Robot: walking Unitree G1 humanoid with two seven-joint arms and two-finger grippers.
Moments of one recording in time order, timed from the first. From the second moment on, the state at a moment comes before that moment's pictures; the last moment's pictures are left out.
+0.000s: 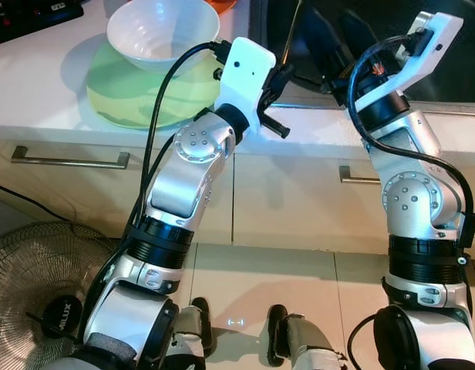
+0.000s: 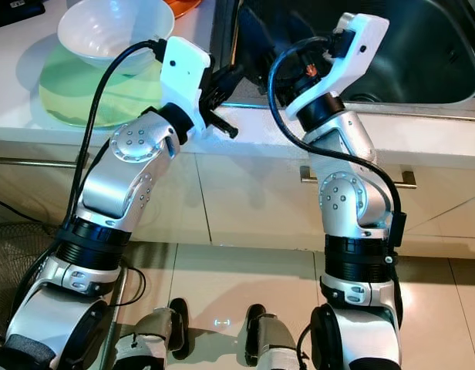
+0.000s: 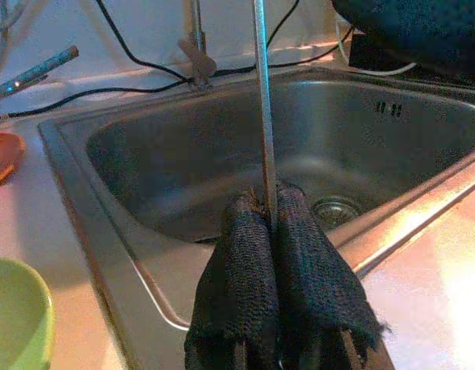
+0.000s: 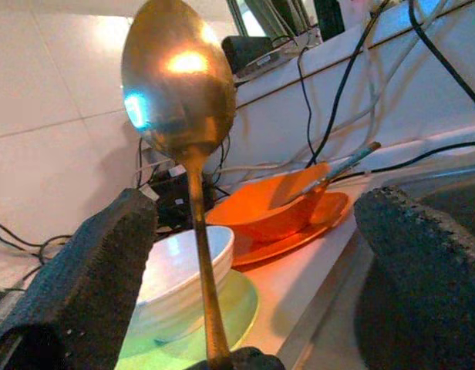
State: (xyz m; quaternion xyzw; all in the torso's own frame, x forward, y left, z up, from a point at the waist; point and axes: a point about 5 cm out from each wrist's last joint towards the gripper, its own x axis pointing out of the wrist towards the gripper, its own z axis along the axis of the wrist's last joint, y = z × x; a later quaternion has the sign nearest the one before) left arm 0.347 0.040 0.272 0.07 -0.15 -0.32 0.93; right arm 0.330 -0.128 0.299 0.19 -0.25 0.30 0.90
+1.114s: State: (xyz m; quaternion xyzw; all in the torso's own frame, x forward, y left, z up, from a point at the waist) left arm 0.332 0.025 0.267 0.10 -0.15 -0.37 0.91; right arm 0.330 -0.120 0.297 0.20 -0.24 0.31 0.90
